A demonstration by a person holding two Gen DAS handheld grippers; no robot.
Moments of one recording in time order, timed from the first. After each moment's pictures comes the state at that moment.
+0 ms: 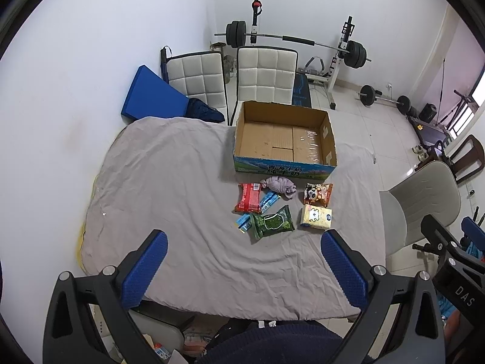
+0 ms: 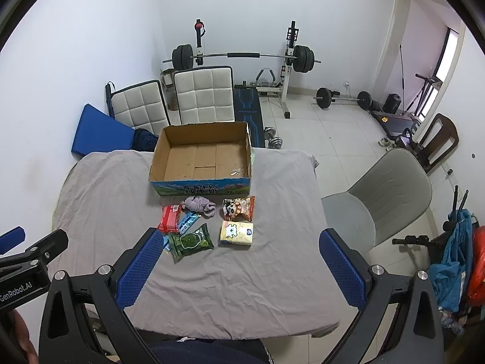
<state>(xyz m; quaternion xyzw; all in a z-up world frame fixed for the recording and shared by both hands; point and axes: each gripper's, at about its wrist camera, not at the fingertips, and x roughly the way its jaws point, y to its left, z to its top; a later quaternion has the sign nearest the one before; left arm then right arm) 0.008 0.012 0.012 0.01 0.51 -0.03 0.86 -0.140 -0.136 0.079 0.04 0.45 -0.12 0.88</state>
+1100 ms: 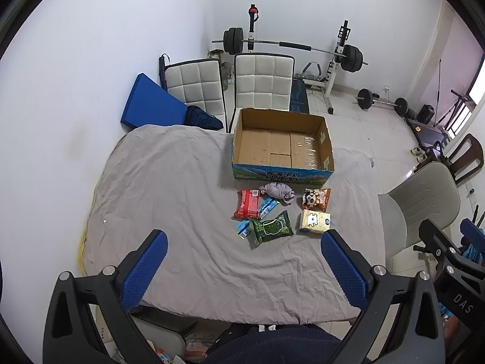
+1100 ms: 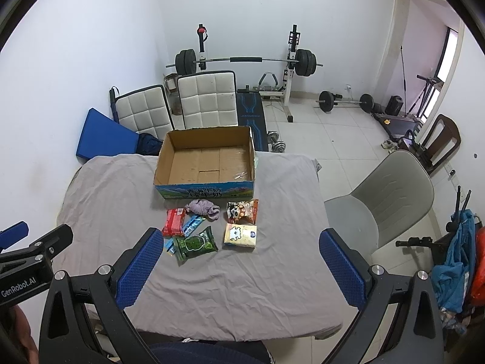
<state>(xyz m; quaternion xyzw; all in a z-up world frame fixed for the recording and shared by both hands) 0.004 0.008 0.025 0.02 0.50 -0.03 0.87 -0.148 -0.133 0.090 0.05 0.44 -0.11 0.89</state>
